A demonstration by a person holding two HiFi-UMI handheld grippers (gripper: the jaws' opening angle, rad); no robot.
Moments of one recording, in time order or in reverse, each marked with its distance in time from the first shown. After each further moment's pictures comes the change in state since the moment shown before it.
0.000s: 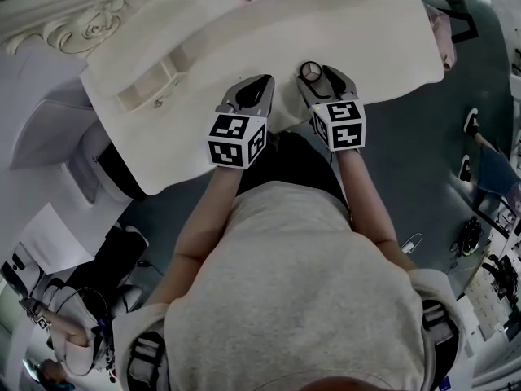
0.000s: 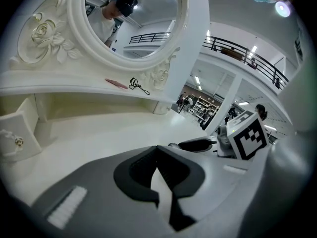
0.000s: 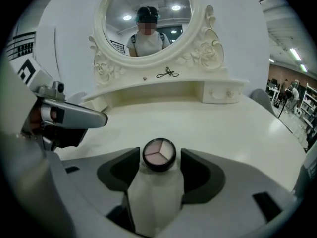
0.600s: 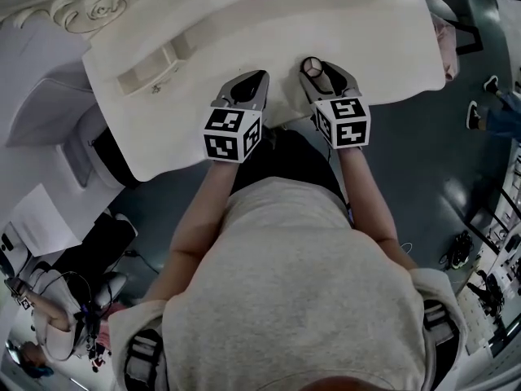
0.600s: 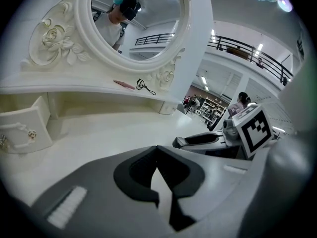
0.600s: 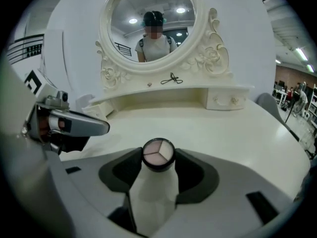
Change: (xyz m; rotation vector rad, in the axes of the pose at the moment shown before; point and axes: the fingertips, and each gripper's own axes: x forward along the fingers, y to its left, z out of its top) left arm -0.007 0.008 -0.007 -0.026 -0.010 0.076; right arm -0.007 0.001 0.012 -0.034 -0.031 0.063
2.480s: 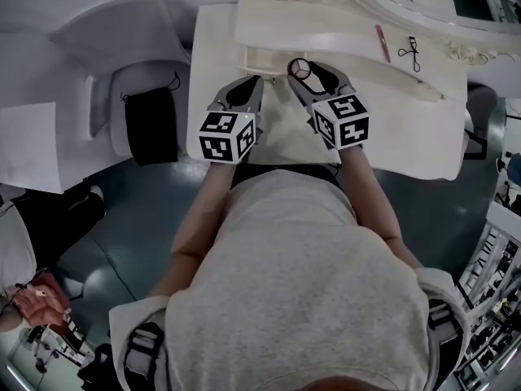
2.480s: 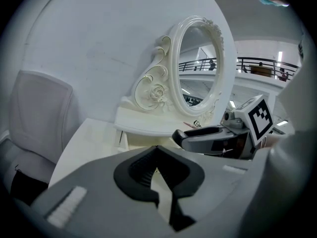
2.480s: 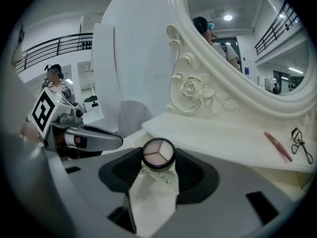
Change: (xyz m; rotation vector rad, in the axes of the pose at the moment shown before) left arm -0.205 0.204 0.015 -0.158 -0.310 0.305; right arm 0.091 0.277 0.144 -0.371 -0.113 0.408
